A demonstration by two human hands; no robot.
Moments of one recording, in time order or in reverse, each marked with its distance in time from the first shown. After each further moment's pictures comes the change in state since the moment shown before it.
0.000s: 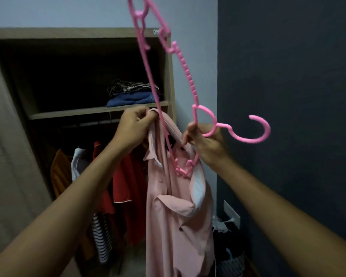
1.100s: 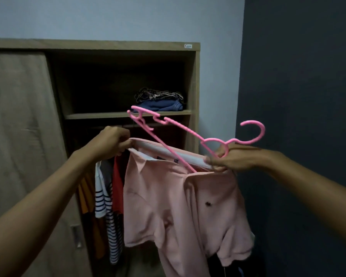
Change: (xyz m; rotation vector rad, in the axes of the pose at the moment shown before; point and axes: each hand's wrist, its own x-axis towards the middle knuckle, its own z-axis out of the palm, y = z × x) left_hand -0.016 -0.063 -0.137 0.768 -0.234 0.028; right_hand 0.031 -0.014 -0.026 -0.730 -0.868 0.347
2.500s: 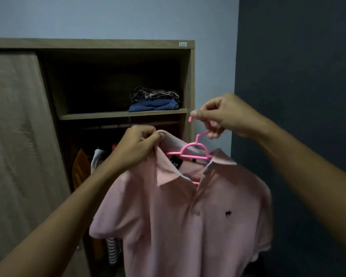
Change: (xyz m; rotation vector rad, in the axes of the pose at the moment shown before) left_hand -0.014 0.106 0.016 -0.548 0.138 0.039; right_hand 0.005 -0.049 -0.051 0.444 0.429 -0.082
